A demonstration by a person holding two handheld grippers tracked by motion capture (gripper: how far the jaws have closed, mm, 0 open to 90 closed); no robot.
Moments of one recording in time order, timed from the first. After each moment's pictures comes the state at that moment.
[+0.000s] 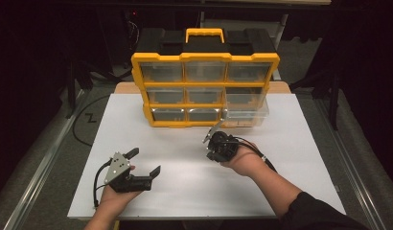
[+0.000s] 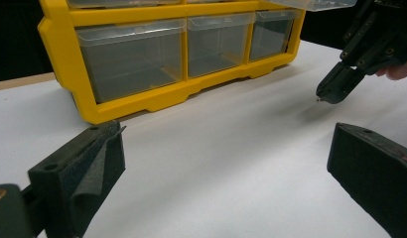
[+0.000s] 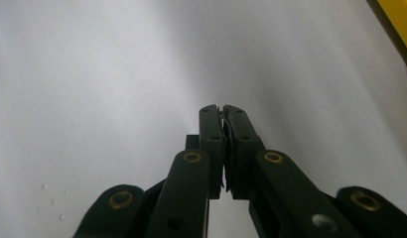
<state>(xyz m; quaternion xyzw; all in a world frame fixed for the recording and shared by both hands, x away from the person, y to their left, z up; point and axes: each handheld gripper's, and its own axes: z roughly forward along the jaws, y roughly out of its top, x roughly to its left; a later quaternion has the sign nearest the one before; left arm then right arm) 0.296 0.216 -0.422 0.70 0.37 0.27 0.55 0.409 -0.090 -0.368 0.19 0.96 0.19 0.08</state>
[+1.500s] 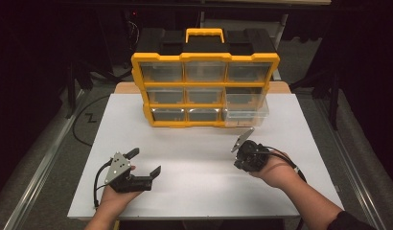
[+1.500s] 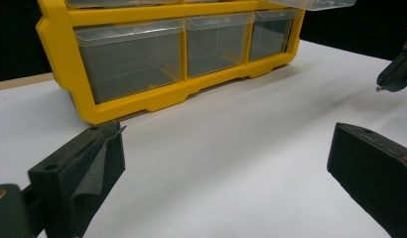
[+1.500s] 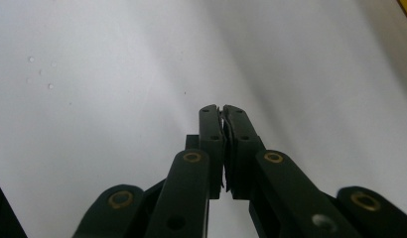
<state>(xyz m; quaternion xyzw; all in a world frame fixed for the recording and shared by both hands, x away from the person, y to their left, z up) 0.296 0.215 -0.423 0.70 0.37 0.27 0.55 0.380 -0.163 -0.360 0.21 0.96 0.15 0.09</state>
